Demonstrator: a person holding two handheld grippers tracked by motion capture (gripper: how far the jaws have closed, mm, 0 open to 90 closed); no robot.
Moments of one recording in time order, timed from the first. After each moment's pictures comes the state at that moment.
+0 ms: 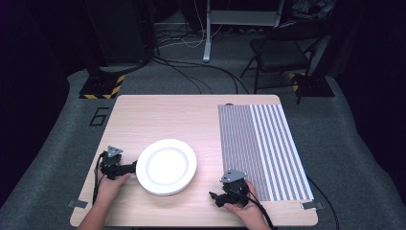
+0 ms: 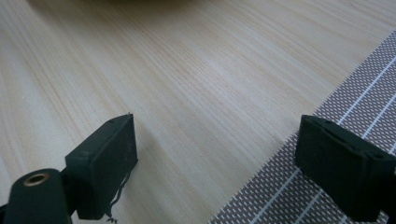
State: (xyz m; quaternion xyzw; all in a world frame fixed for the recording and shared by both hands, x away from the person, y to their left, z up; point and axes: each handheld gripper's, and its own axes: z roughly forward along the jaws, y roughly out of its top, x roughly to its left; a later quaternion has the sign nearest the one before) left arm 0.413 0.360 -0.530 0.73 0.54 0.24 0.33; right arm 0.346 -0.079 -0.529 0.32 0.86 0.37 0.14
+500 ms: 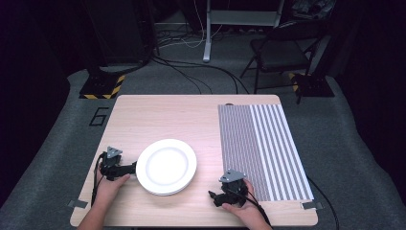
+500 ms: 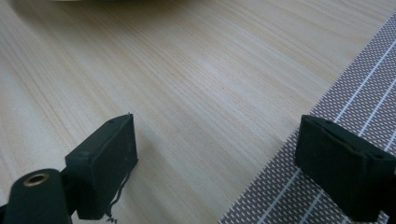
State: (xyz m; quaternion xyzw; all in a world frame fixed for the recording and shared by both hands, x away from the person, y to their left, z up) left arm 0.410 0.360 -0.530 0.73 0.54 0.24 0.34; right arm 0.344 -0.075 -0.529 0.34 0.85 0.37 0.15
